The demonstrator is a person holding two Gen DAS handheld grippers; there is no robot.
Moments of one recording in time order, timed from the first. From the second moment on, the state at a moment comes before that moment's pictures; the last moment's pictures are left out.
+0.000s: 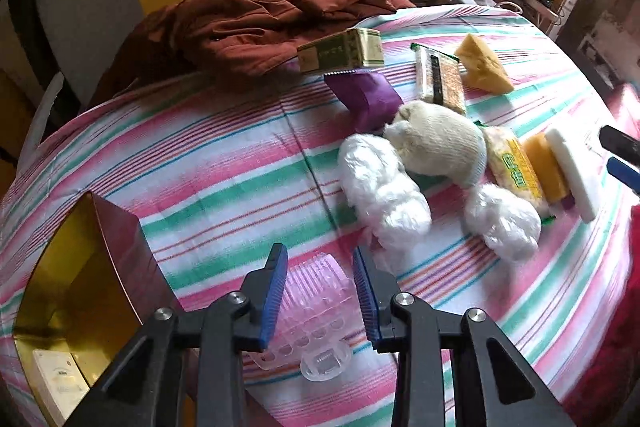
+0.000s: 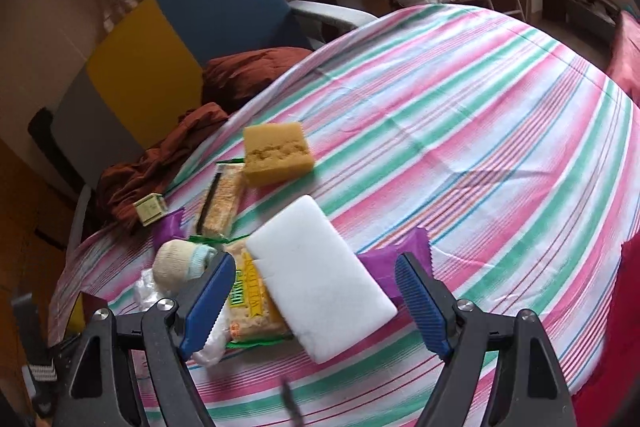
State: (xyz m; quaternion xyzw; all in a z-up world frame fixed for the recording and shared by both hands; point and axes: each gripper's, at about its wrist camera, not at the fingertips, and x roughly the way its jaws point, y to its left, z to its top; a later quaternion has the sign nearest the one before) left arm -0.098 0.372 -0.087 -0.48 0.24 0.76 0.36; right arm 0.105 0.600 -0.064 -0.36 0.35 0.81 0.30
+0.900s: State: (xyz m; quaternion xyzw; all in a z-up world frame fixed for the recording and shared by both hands) left arm -0.122 0.359 -0.054 -0.52 0.17 0.73 0.40; right arm 0.081 0.582 -0.068 -0.40 0.29 0.82 0.29
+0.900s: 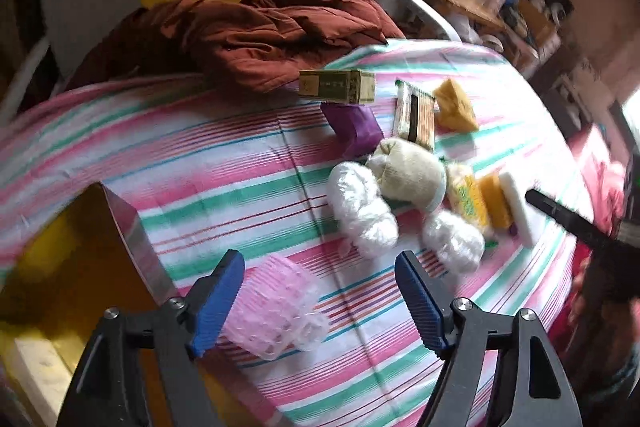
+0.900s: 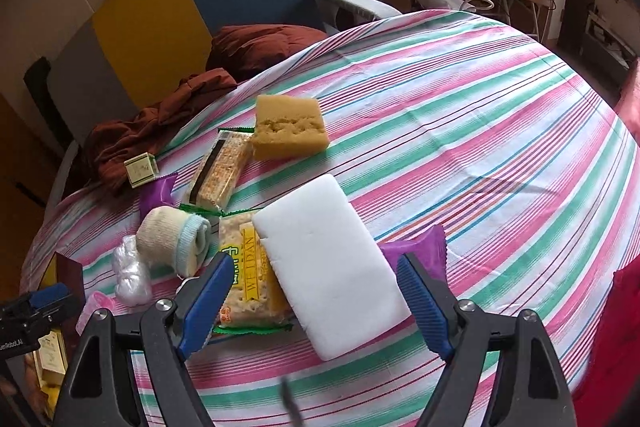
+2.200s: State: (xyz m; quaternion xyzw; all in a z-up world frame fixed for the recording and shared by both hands) left arm -0.058 0.309 -0.028 -0.43 0.18 0.74 0.49; right arm 0.095 0.582 -0.050 -0.32 0.34 0.86 0.19
